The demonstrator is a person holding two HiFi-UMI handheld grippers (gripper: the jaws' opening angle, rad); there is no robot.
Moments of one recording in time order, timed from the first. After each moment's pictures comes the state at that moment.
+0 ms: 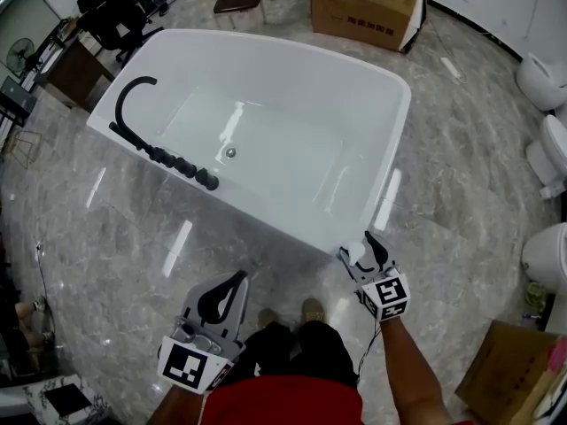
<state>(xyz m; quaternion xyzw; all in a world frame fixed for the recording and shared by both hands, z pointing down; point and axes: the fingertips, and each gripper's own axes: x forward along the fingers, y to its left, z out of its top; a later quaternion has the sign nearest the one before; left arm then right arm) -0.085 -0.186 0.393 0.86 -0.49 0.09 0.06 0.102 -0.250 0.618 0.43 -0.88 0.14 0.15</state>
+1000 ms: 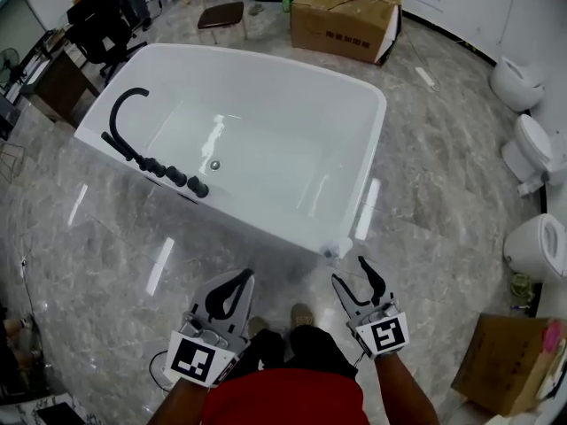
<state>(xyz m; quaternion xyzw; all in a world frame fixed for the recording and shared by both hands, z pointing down) -0.080 -0.160 0.380 0.88 -0.46 0.05 0.06 0.086 -0.160 0.490 0.46 -0.88 0.05 0.10</state>
